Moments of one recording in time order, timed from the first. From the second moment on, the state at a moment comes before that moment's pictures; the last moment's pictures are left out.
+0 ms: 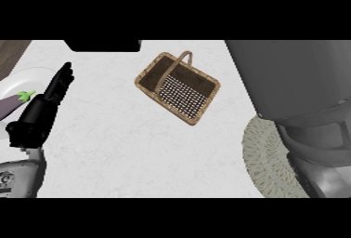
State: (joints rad) left arm -0.21 0.26 0.10 -1.57 -0.16 -0.11 0.01; right arm -1.66 -0.08 -0.12 -0.89 0.80 0.46 1.02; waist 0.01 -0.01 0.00
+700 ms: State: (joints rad) left arm -0.20 0.26 0.11 -1.56 -0.16 -0.12 0.00; right arm -1.67 -0.07 -0.27 -0.92 0.76 0.33 1.03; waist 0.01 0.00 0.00
